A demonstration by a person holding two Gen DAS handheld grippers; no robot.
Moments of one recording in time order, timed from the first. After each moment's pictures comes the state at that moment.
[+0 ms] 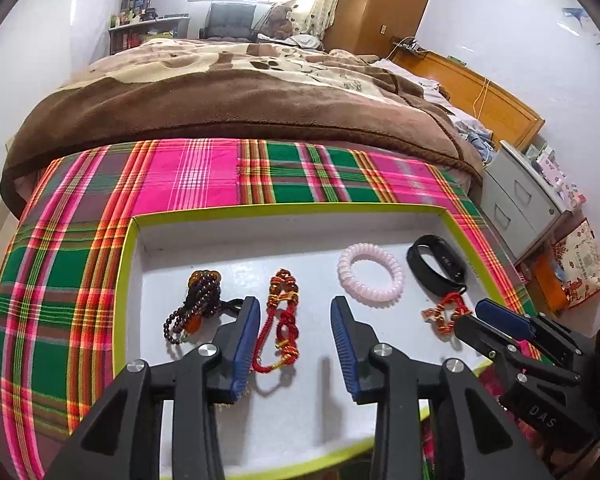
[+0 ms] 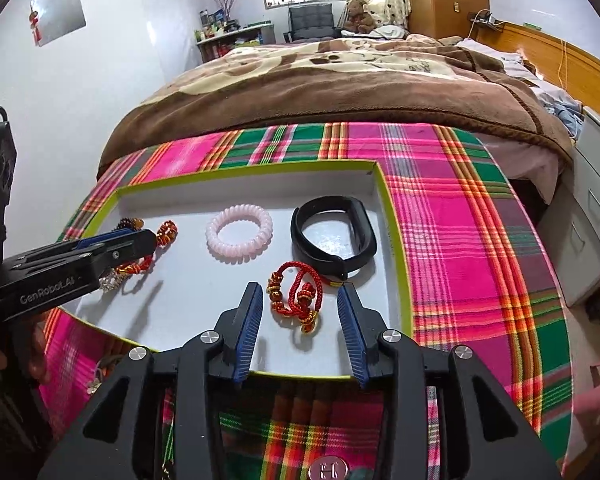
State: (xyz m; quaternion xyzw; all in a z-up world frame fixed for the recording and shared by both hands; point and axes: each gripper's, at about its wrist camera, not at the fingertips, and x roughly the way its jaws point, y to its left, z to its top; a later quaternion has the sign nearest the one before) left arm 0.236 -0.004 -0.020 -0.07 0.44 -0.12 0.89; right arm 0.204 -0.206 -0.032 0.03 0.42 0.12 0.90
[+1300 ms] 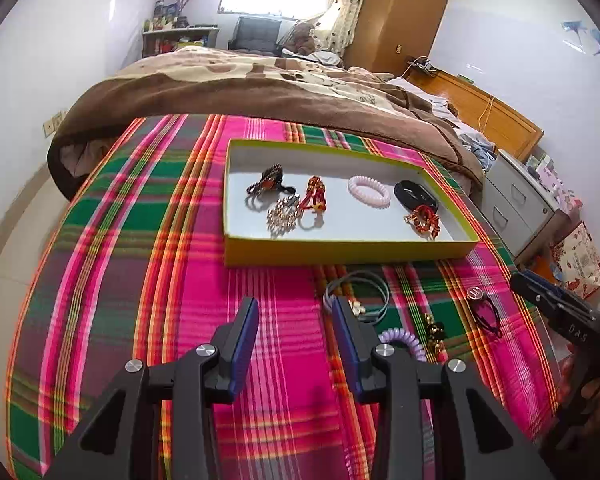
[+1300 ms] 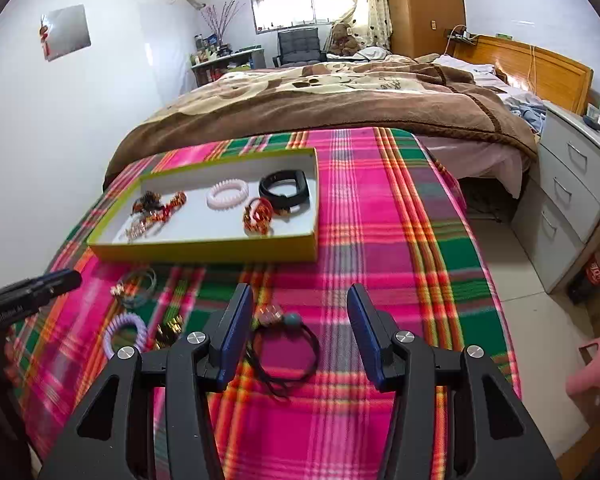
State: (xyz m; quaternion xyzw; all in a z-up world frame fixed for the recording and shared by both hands) left arm 0.084 0.035 -0.013 -0.09 0.41 -0.08 0.90; right arm 0.101 -0.262 -0.015 0.04 0.38 0.10 0.92
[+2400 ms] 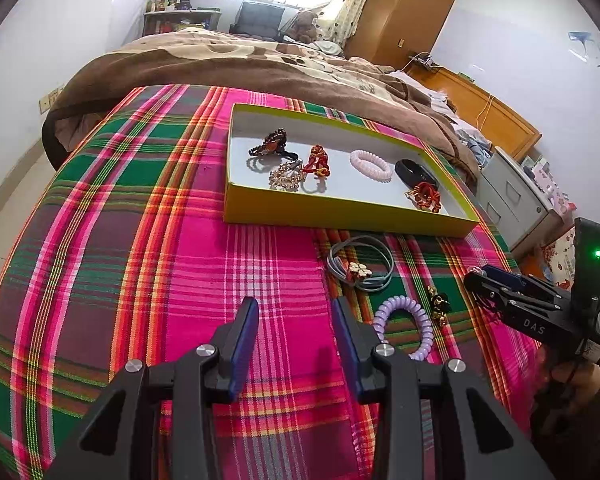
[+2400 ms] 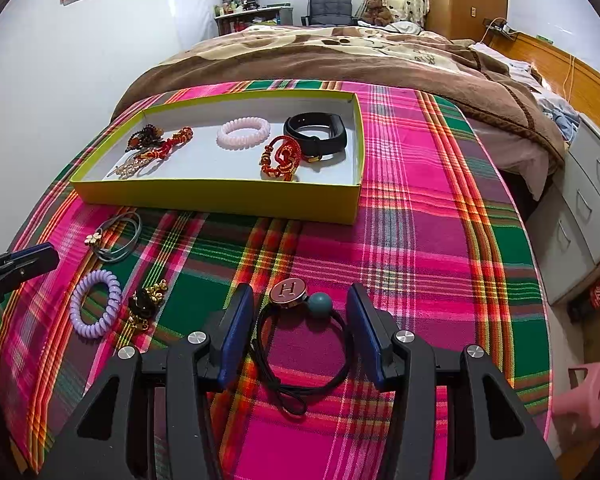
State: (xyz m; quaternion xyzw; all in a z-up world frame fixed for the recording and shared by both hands) left arm 0.075 0.040 -0.036 -0.11 0.43 -0.09 0.89; right arm 0.125 -0.231 -0.053 -0.03 0.44 0.13 0.89
